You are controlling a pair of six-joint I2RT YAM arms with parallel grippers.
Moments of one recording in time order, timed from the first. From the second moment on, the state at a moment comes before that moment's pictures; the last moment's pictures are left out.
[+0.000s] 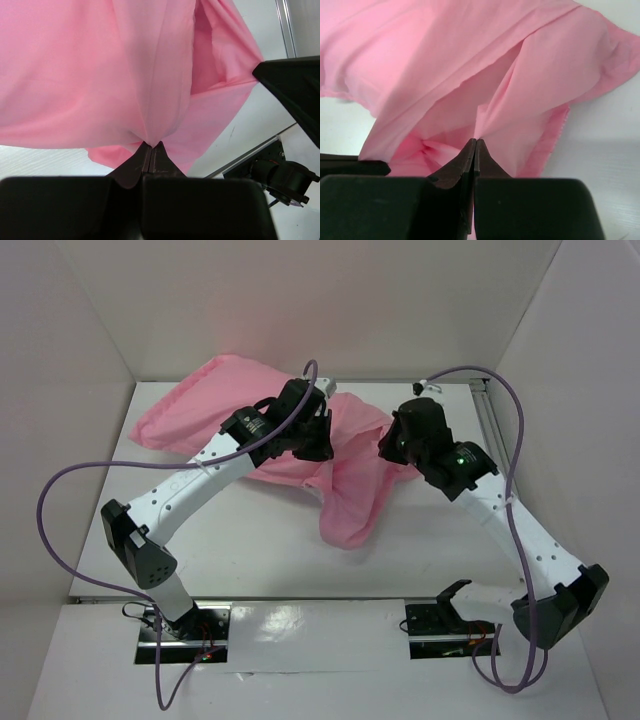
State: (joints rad) left arm -0.77 1.67 1.81 -0.87 -0.04 -0.53; right arm 0.54 1.20 1.30 -0.68 0.27 0.65
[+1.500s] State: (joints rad) left arm -1.01 1.06 0.93 -0.84 -0.04 -0.85; right arm 0.04 1.16 1.06 -0.69 -0.08 0.44
